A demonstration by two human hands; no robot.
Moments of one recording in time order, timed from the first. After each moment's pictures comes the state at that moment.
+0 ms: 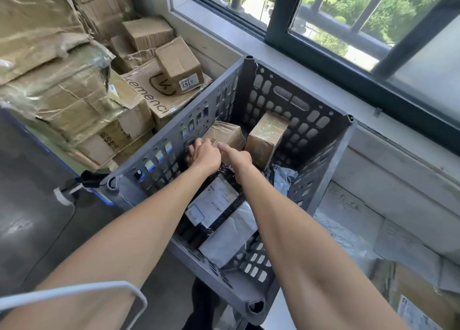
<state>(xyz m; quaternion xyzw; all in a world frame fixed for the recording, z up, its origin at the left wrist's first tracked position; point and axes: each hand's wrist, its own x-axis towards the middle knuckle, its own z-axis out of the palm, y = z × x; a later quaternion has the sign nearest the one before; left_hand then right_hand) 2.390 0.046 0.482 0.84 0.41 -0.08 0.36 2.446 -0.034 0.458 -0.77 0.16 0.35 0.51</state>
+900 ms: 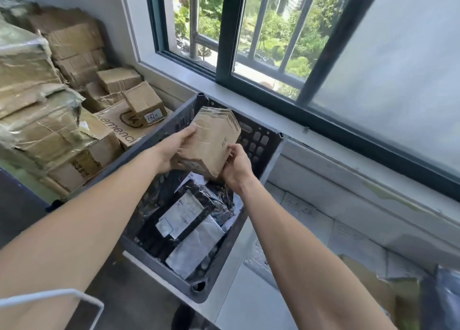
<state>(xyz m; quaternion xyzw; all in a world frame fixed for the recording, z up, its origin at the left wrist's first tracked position) 2.398 0.037 0.599 0.58 0.29 -0.09 0.75 2.450 -0.135 0.580 -0.47 0.13 0.31 0.81</state>
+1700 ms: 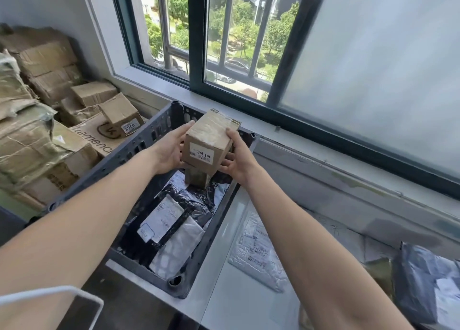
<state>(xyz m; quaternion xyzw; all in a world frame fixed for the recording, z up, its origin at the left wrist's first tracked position) 2.410 -0.021 0.634 0.62 0.17 -0.15 0.75 2.467 -0.208 0.626 -0.57 0.06 0.32 0.76</state>
